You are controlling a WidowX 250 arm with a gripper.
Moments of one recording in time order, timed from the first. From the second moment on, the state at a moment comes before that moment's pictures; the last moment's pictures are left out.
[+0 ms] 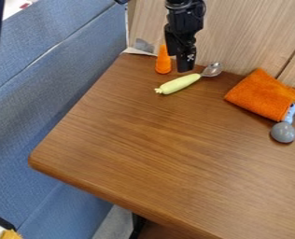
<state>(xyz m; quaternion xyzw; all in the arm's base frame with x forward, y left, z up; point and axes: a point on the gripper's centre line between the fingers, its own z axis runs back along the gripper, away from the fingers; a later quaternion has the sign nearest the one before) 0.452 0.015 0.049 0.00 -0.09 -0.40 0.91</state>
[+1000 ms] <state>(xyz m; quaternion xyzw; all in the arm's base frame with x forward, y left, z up) 0.483 -0.096 0.041 -0.05 -0.12 -0.49 0.86</state>
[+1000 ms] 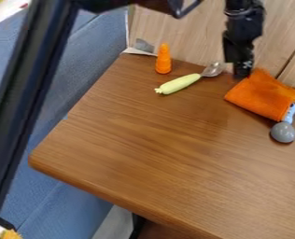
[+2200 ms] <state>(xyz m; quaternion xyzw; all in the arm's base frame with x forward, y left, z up) 0.474 -0.098 -0.018 0.01 -0.07 -0.48 0.88</state>
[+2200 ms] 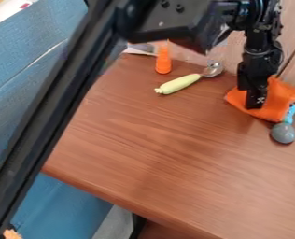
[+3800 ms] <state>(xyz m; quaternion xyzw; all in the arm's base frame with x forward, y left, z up) 0.333 0.078 -0.016 0.07 0.06 -0.30 0.95</state>
